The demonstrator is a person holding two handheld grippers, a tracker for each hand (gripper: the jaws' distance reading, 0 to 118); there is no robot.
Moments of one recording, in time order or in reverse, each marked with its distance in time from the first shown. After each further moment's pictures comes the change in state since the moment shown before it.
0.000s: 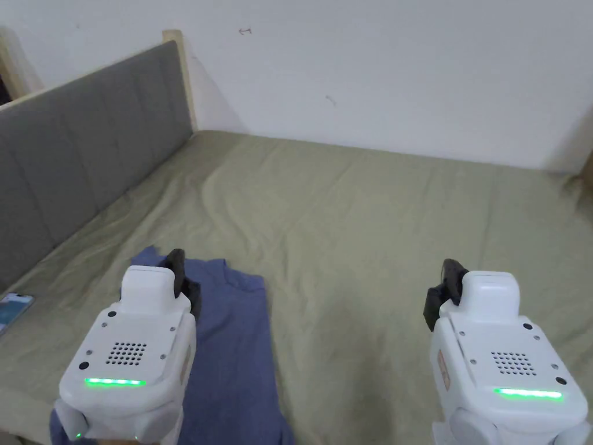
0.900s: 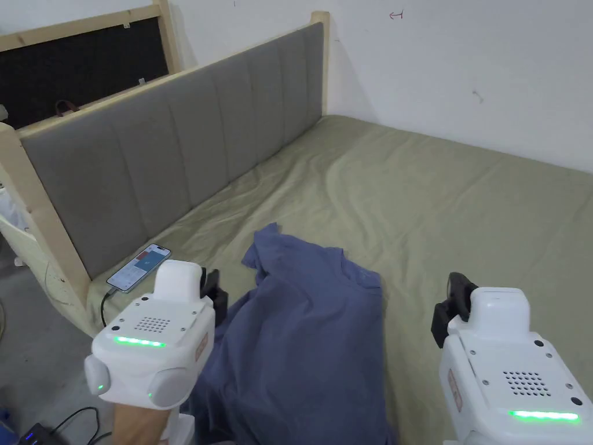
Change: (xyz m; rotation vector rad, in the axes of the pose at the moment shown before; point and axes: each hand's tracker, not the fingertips) left arm -0.112 -0.036 -0.008 -0.334 0.118 0.060; right arm -0.112 -0.016 -0.035 -0.045 0.267 0.034
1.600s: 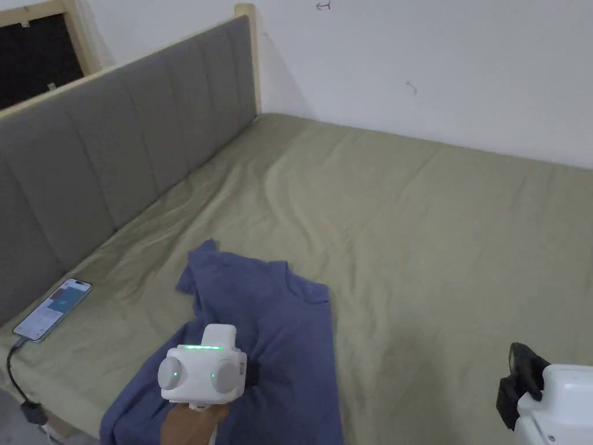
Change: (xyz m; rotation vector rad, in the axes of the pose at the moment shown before) left arm 0.098 -0.081 -0.192 -0.675 -0.074 0.000; right arm 0.100 -0.045 0.018 -0.162 -0.221 0.014
